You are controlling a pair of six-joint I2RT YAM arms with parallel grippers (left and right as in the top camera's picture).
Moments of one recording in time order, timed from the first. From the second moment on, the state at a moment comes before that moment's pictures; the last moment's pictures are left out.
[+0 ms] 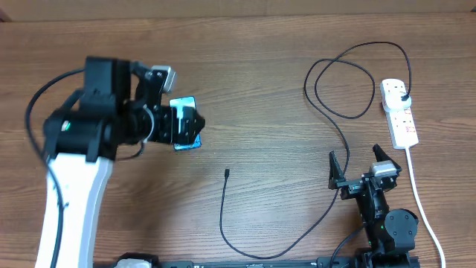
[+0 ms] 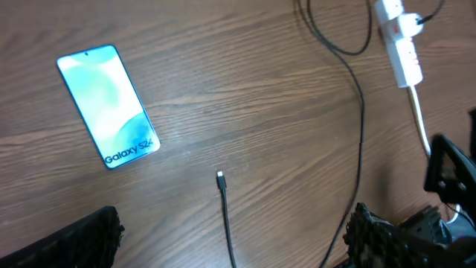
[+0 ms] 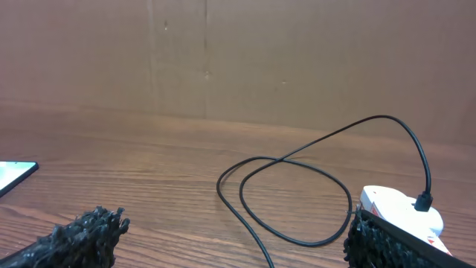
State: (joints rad) left arm -0.12 1.36 1.52 -1.23 0.43 -0.05; right arm 0.05 0.02 0.02 -0.03 -0.11 -0.05
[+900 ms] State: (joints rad) left arm -0.12 1.76 1.52 -1.24 0.38 -0.13; right arm 0.05 0.02 0.02 -0.03 -0.11 -0.05
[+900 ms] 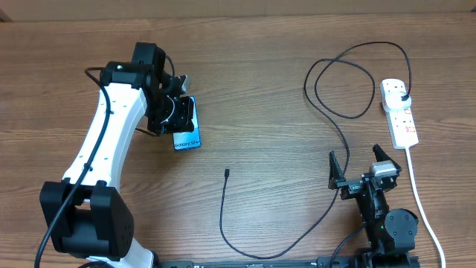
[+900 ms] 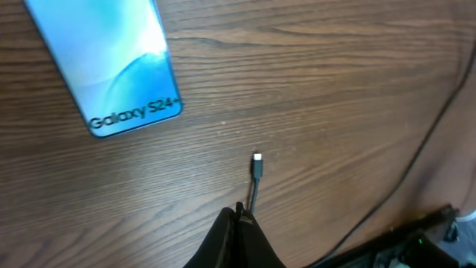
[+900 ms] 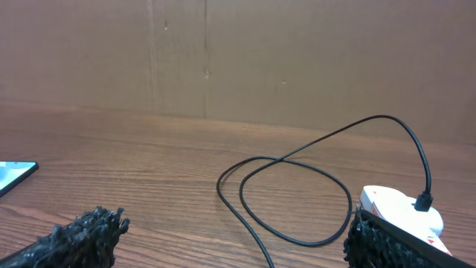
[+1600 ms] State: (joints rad) left arm -0.21 1.76 1.52 -1.20 0.11 -0.35; right arm 0.05 0.02 0.02 -0.03 -0.11 -0.05
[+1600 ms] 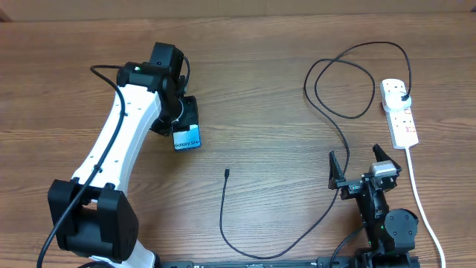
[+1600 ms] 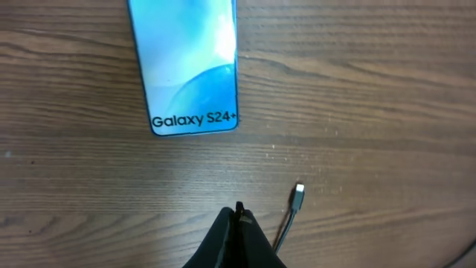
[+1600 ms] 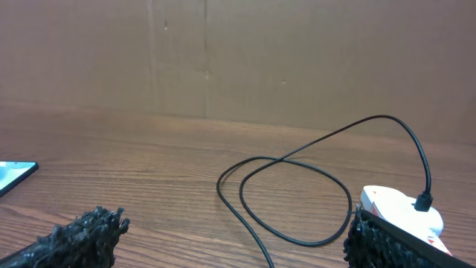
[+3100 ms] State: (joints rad) left arm -0.22 2.04 1.51 -0.98 -0.04 -0.46; right arm 0.05 0.02 0.02 -0.03 -0.11 -0.05
